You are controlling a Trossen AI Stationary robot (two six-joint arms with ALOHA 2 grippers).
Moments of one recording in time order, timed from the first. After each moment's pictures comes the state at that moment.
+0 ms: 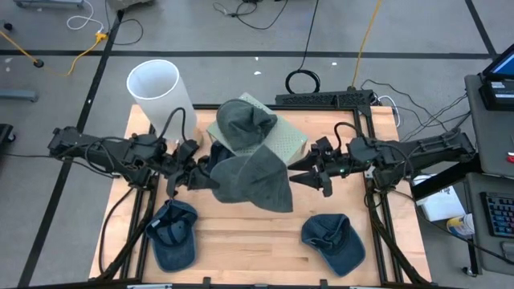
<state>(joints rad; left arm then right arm) -0.21 0.94 0.86 0.16 0.19 -0.83 0.20 1.06 1.01 -0.06 0.05 0.68</state>
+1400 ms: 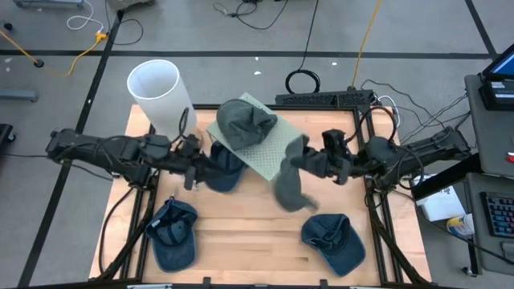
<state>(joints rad) -0.15 0.90 0.86 -0.17 -0.03 -0.75 0.26 1.14 1.01 0.55 0.16 0.93</state>
